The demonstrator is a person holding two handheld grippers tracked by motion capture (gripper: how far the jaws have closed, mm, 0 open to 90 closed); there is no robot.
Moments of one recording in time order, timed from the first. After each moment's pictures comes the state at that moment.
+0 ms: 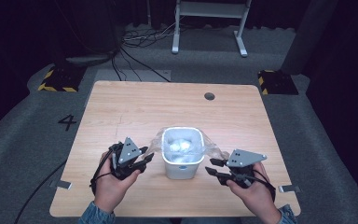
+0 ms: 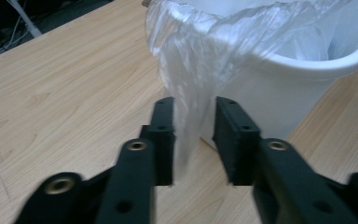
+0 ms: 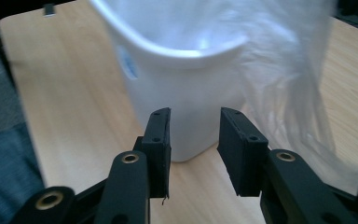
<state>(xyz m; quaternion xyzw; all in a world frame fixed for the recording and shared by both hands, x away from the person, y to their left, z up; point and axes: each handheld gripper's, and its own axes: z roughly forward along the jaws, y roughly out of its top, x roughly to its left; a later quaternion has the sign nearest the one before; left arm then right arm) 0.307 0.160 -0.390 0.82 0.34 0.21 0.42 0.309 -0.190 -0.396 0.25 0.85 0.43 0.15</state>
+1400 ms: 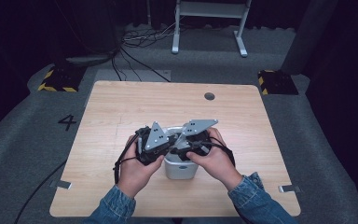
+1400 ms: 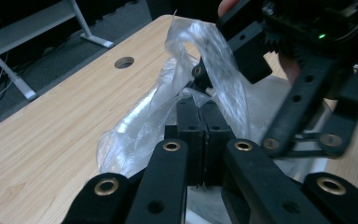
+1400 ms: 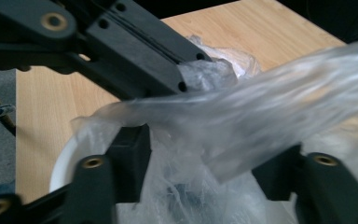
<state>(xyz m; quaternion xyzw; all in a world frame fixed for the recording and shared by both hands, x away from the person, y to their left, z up) 0.328 0.101 -0.349 0.83 0.26 0.22 0.45 0.378 -0.082 -0.371 0.18 0.87 0.44 0.09</state>
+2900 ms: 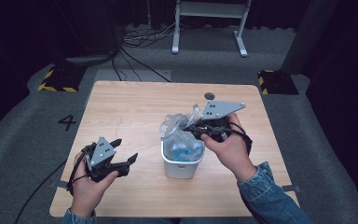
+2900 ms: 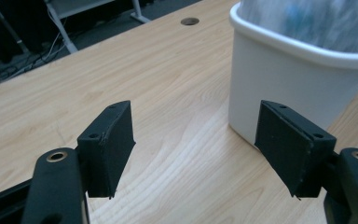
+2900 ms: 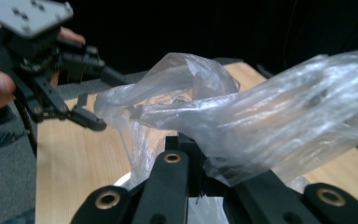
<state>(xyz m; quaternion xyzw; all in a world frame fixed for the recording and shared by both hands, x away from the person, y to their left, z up) 0.293 0.217 -0.388 0.78 0.37 0.26 0.44 0.366 -0.111 -0.285 0.16 0.83 0.51 0.14</state>
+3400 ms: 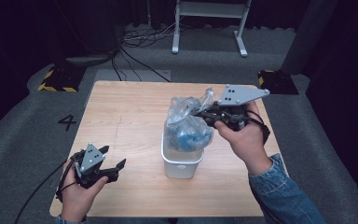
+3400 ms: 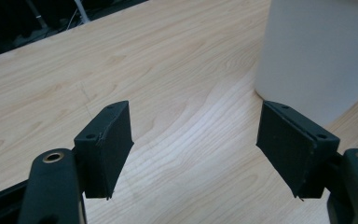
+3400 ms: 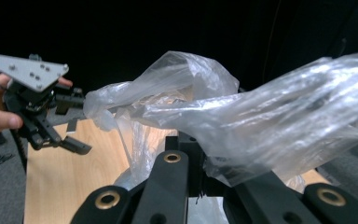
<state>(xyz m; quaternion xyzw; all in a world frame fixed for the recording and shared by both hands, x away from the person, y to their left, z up) 0.283 0.244 -0.407 0.78 0.40 0.26 0.41 0.365 -0.134 -0.240 0.15 0.81 0.54 0.17</state>
